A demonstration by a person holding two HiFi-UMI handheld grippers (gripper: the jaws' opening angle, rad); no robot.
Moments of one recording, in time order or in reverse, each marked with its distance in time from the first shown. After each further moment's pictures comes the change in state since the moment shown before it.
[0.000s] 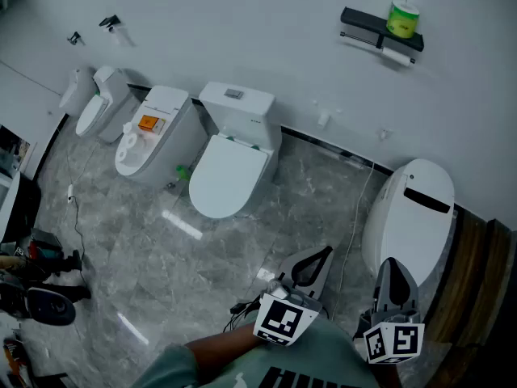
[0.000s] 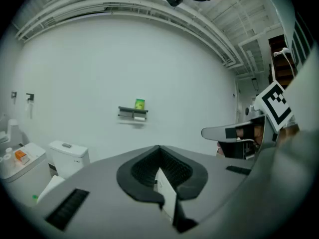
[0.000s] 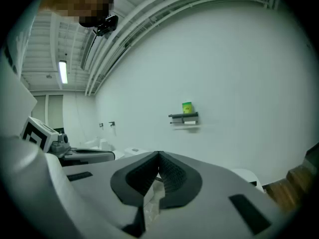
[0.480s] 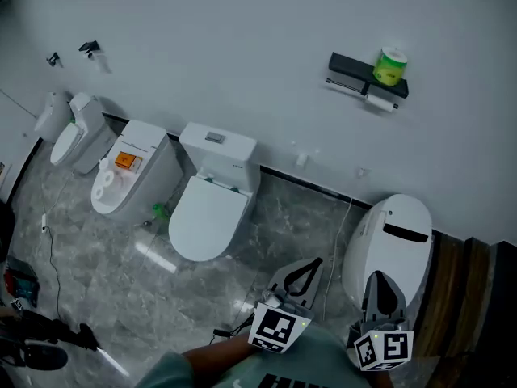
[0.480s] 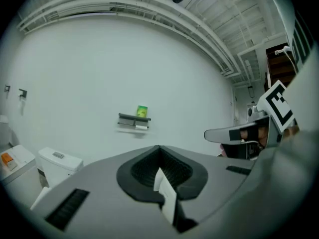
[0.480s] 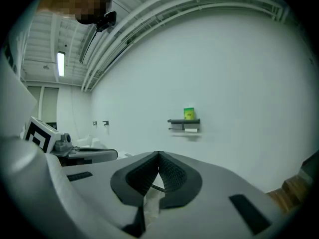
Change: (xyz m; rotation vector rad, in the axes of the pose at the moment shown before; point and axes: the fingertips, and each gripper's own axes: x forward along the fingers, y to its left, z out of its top) left arm 0.035 0.070 0.042 -0.033 -0.063 -0.042; right arm 0.067 0.023 0.040 -0.044 0.000 -0.043
